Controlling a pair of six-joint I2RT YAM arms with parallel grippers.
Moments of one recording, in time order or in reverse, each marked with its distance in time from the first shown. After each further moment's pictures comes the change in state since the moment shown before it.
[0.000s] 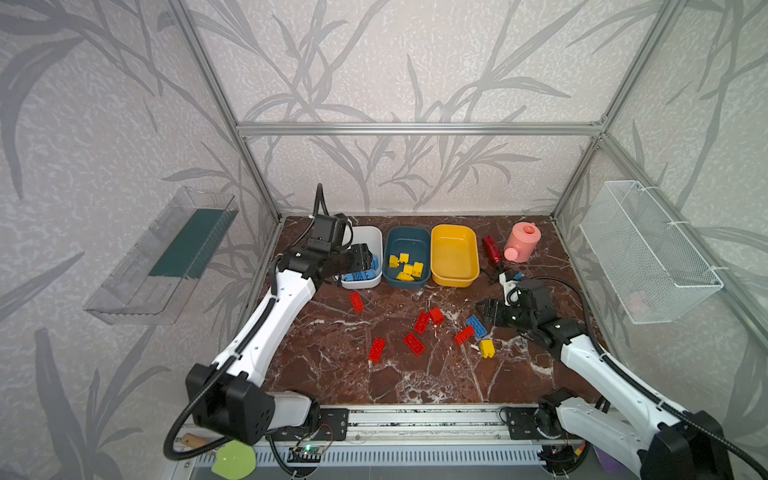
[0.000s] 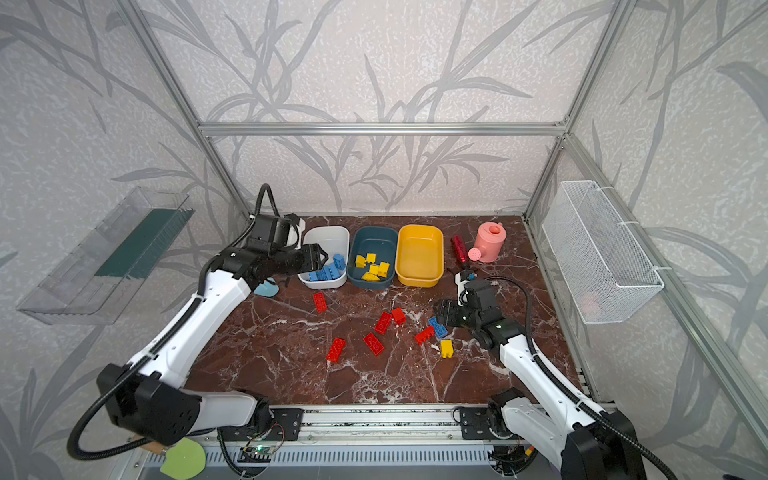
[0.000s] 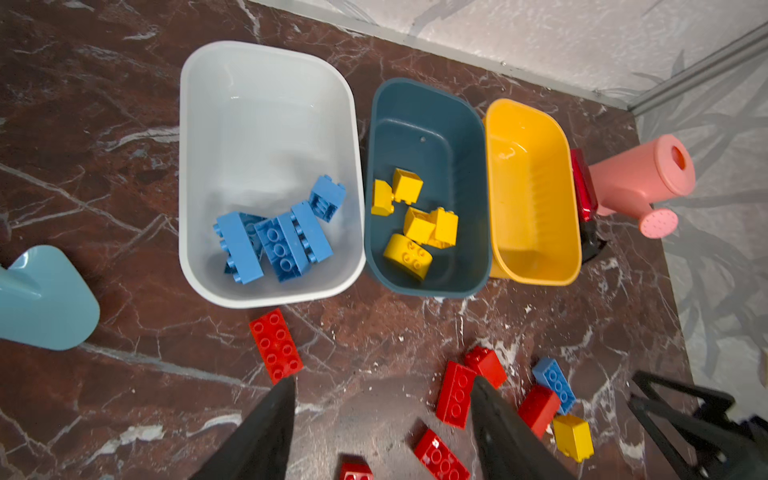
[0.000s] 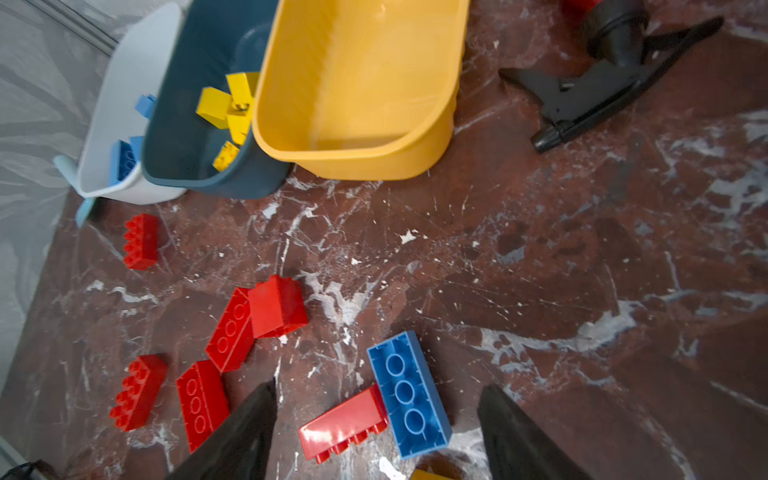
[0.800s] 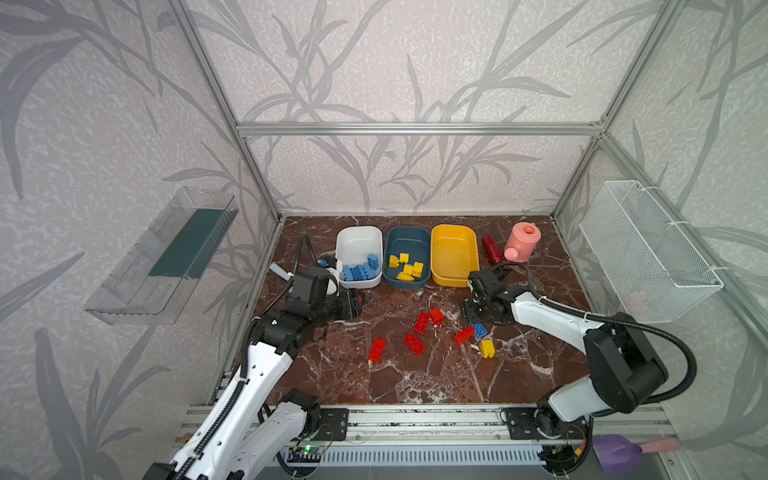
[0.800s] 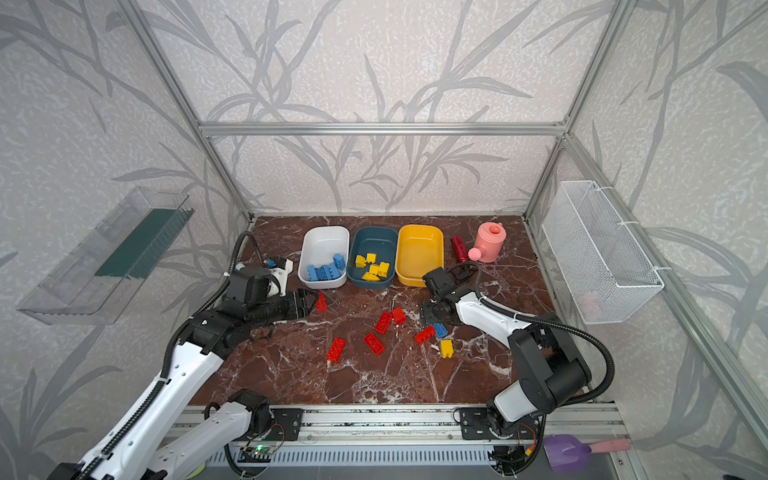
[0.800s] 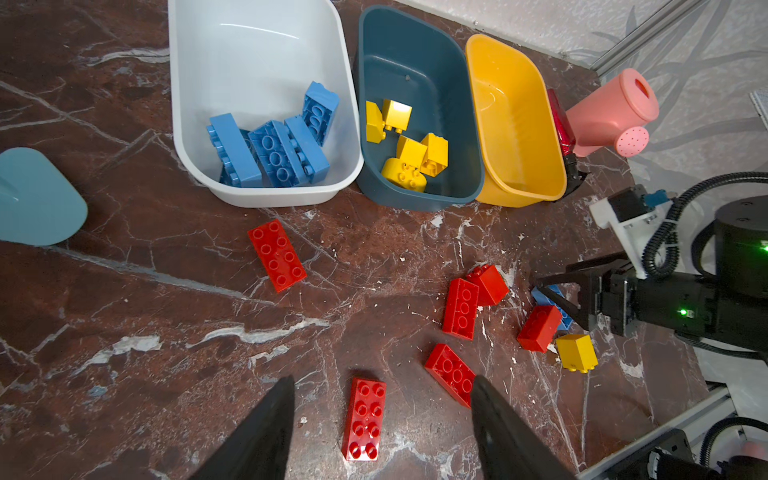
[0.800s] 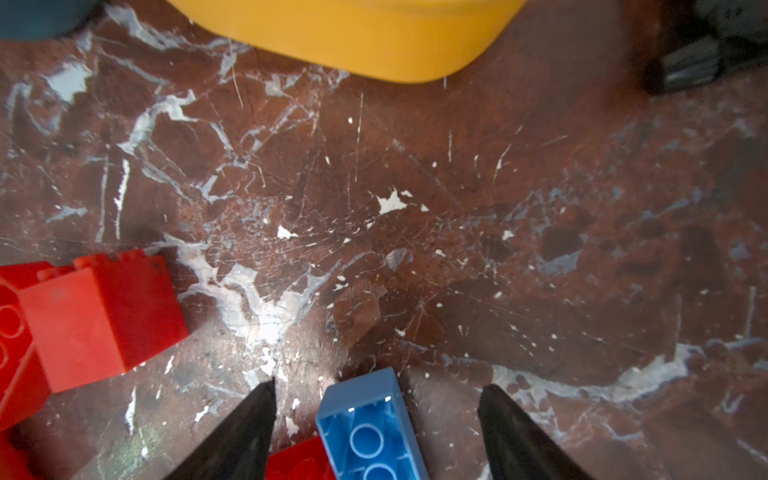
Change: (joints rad) left arm -0.032 -0.412 -0.385 0.041 0.031 0.006; right arm 0.164 0.515 0.268 -0.143 0.220 -0.080
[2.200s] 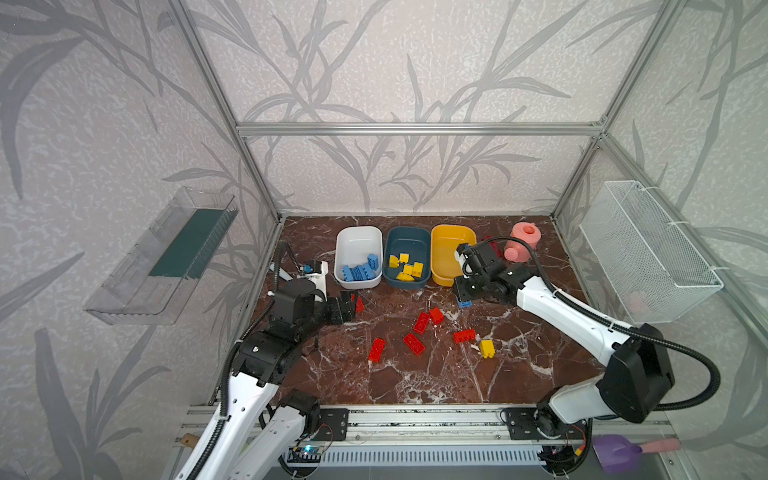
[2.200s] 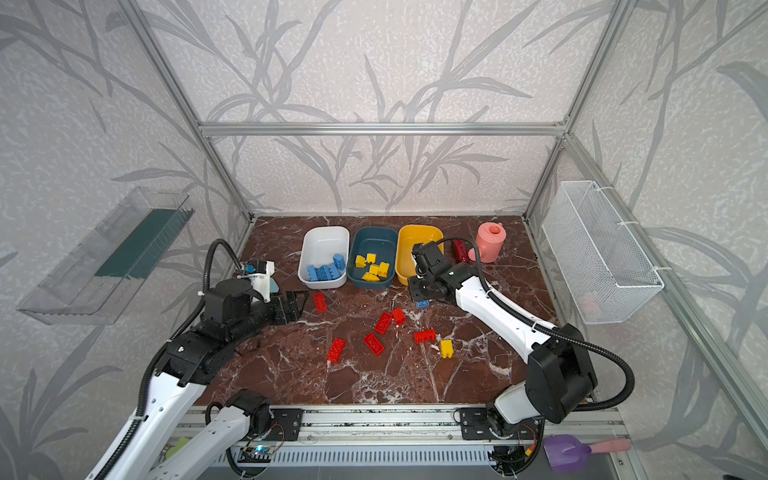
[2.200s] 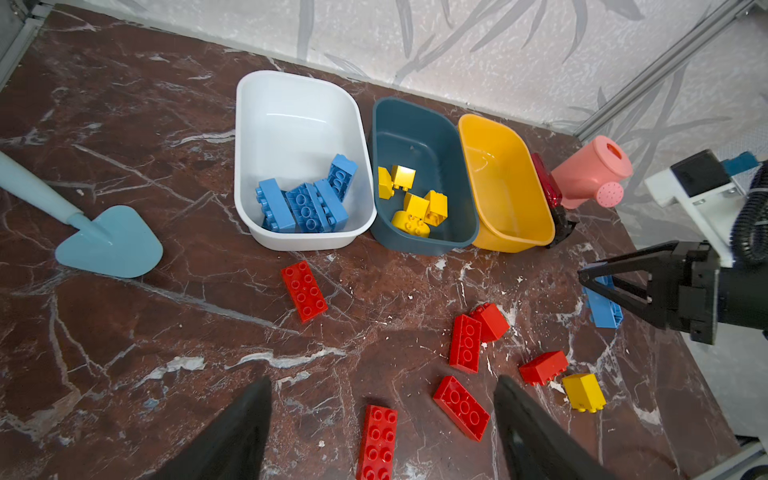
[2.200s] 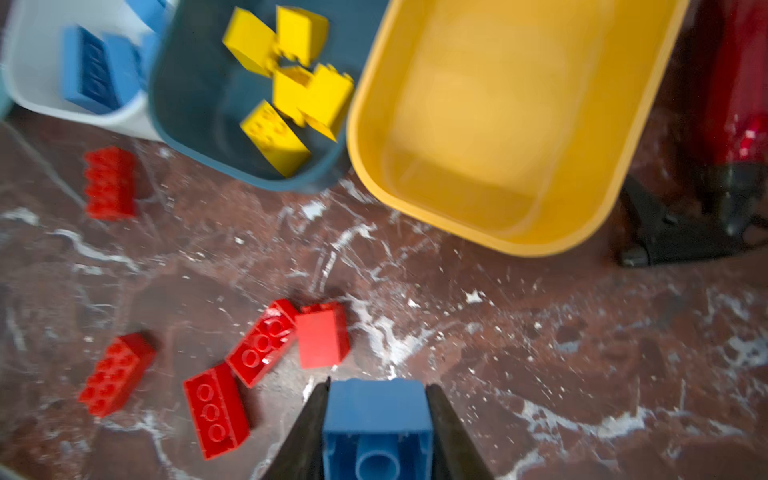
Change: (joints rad) left arm -0.007 -0.181 -0.023 0.008 -0.140 0.000; right arm 0.088 -0.053 0.362 -0.162 -0.094 -0.036
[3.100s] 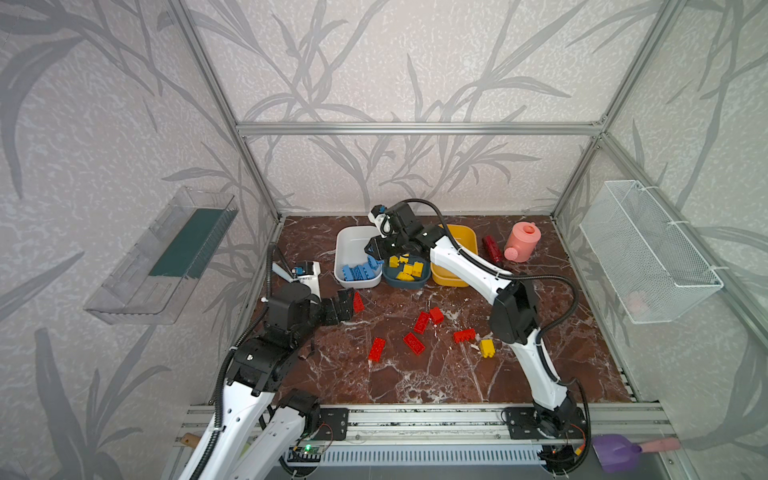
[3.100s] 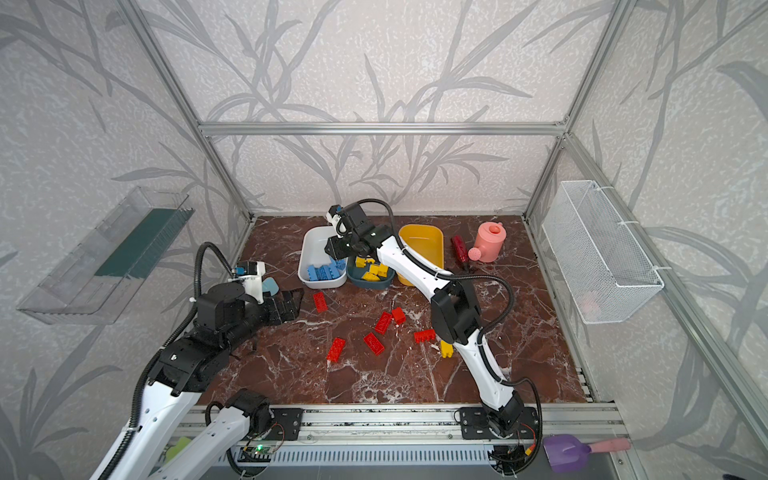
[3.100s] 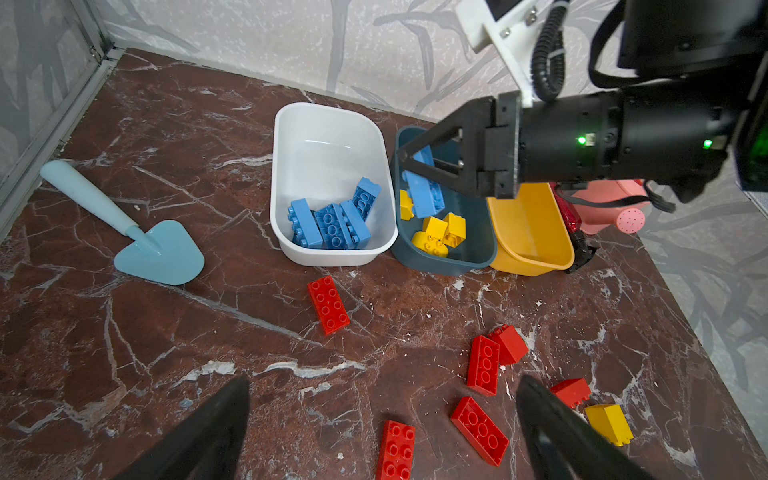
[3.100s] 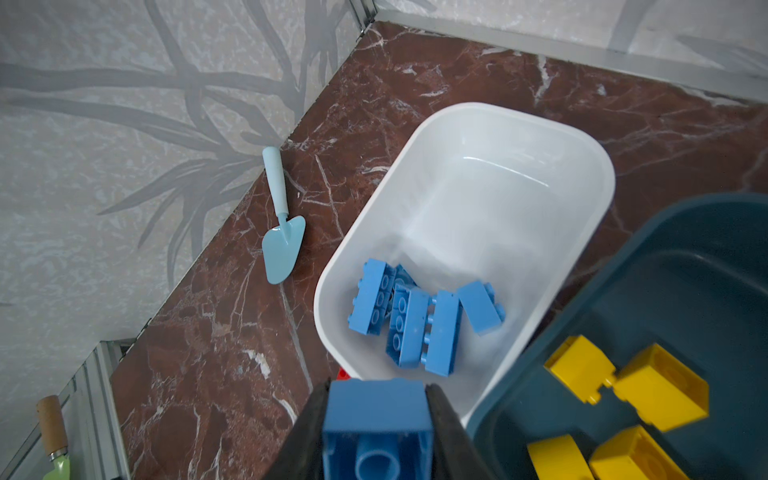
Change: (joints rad) left arm 0.000 -0.032 -0.002 -0.003 -0.067 0.000; right arm 0.159 0.890 1.111 0.045 -0.254 0.000
